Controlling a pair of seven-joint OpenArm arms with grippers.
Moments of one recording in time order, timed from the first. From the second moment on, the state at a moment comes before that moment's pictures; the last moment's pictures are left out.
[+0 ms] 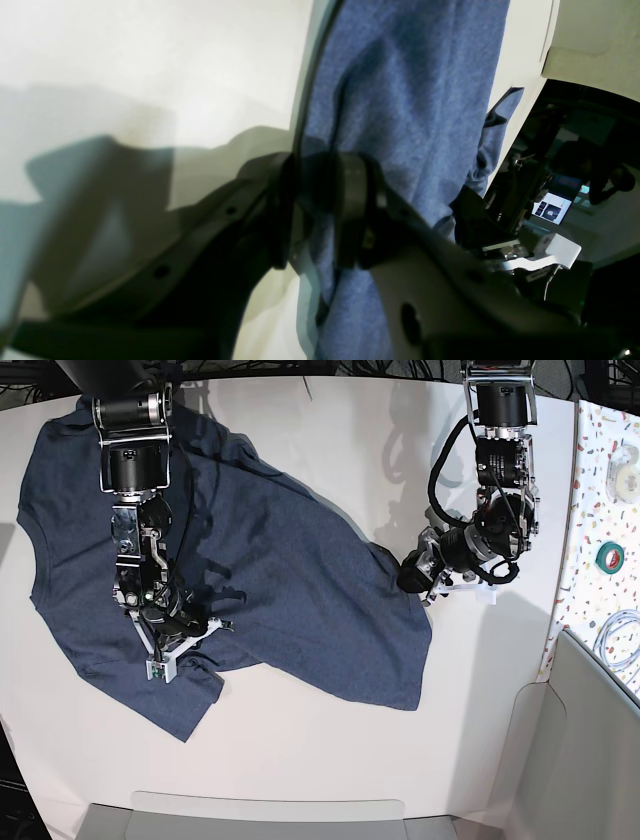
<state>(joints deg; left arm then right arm) -2.9 -9.9 -6.4 79.5 -65.1 21.5 52.5 20.1 8.4 -1.4 66.6 18.0 2.4 -40.3</state>
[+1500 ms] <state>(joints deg) 9.6 -21.4 -7.3 97.6 -63.5 16.6 55.0 19.3 8.4 -1.4 66.8 18.0 2.6 -39.6</state>
